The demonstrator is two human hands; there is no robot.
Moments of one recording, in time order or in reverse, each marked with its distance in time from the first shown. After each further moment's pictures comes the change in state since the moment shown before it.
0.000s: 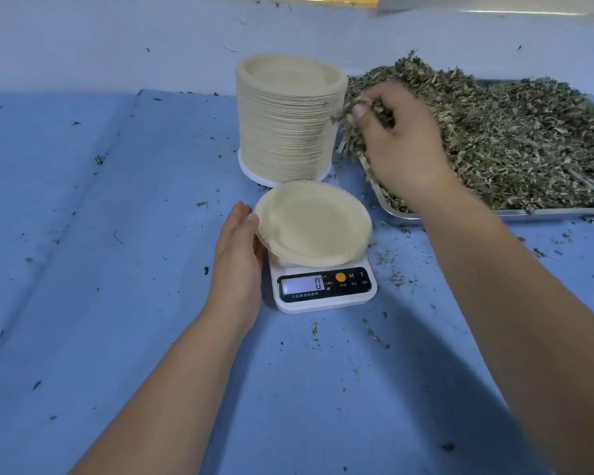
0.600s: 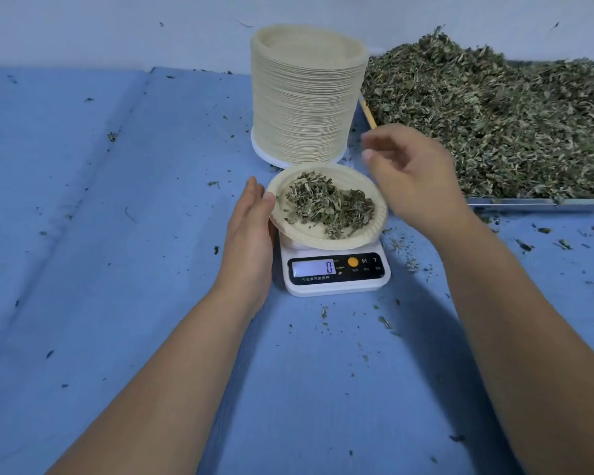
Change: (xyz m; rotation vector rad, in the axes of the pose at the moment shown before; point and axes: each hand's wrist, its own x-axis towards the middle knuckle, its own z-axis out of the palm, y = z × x) left_hand 0.001 0.003 0.001 0.070 -0.035 0.011; right_hand -0.044 0.036 0.012 0.080 -0.121 0.046
